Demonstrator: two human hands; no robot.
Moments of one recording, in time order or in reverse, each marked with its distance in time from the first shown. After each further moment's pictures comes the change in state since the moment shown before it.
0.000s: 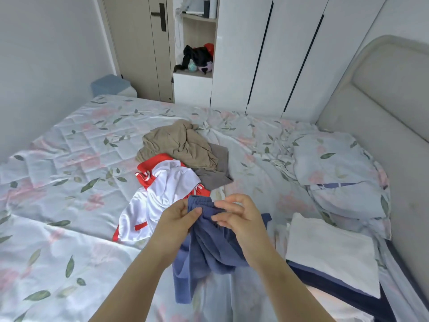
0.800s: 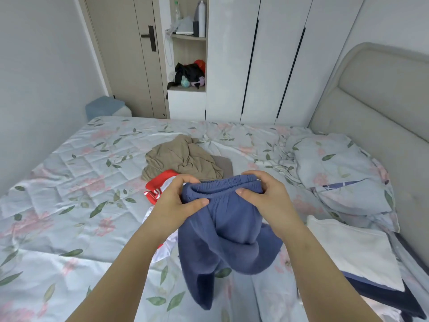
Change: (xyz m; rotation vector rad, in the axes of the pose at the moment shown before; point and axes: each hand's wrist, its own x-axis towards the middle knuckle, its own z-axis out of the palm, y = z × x) left_hand 0.037 0.061 -0.083 0.266 -0.195 0.280; right_hand 0.023 -0.062 0.042 -0.158 0.159 -0.211
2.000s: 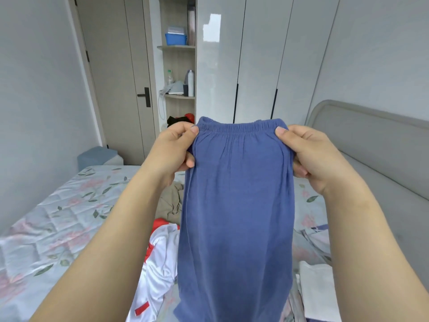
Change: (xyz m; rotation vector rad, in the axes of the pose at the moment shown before) left_hand 0.070 0.183 0.016 -0.071 0.106 0.237; right_hand 0.029 -0.170 -0.074 -0.107 0.126 -0.175
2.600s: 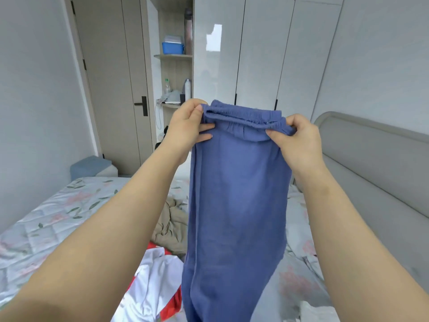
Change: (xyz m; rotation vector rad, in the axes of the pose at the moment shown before) left_hand 0.139 0.003 0.071 0.001 0.046 0.149; right_hand 0.138 0.027 -0.022 -0.166 0.323 -0.277
